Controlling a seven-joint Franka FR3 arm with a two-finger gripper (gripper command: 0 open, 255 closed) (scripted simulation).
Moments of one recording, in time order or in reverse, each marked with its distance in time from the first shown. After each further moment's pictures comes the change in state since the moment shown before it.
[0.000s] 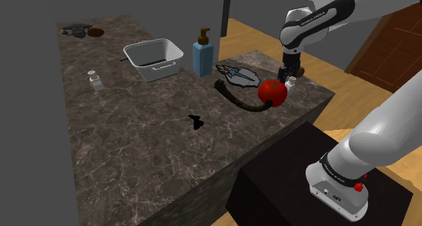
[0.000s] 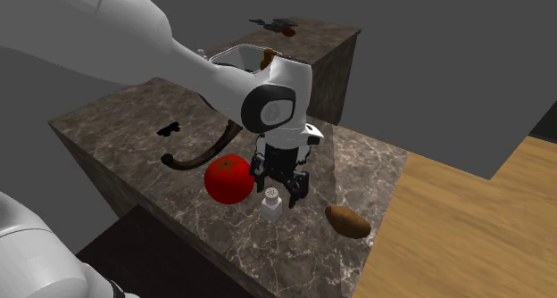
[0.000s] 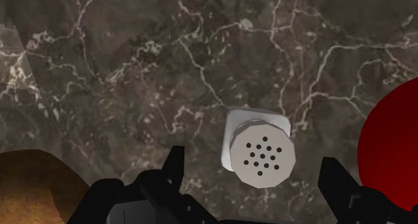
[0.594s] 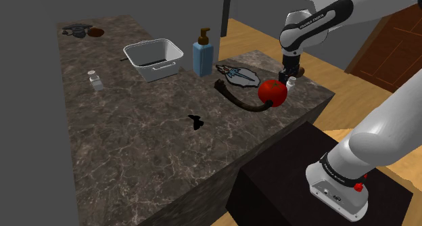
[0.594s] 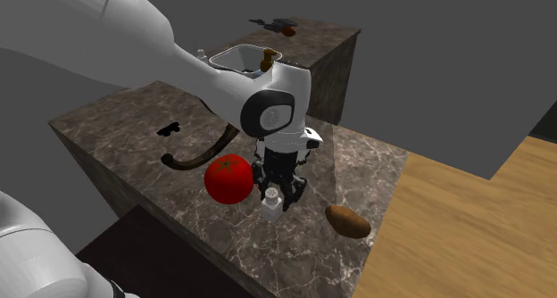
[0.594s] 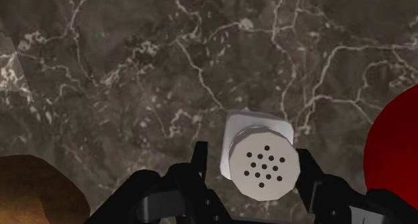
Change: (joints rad) arm -0.001 0.008 -0.002 -0.017 0.000 0.026 0.000
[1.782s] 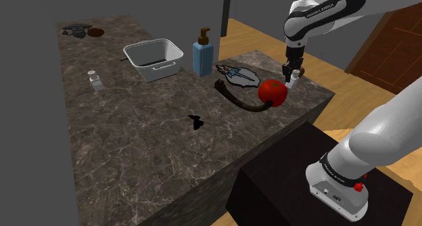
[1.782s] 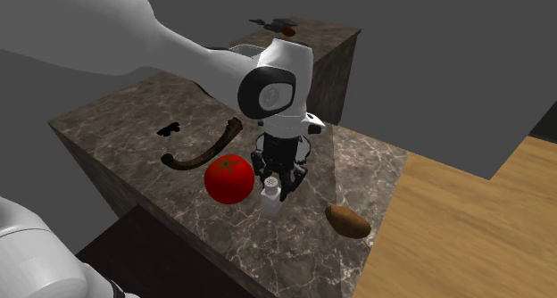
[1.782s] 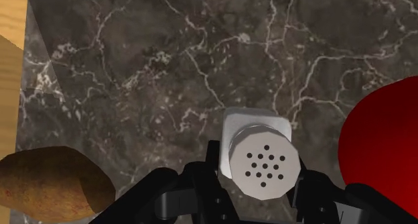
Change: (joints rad) arm 0.000 -0.071 0.005 0.043 -0.016 -0.112 0.004
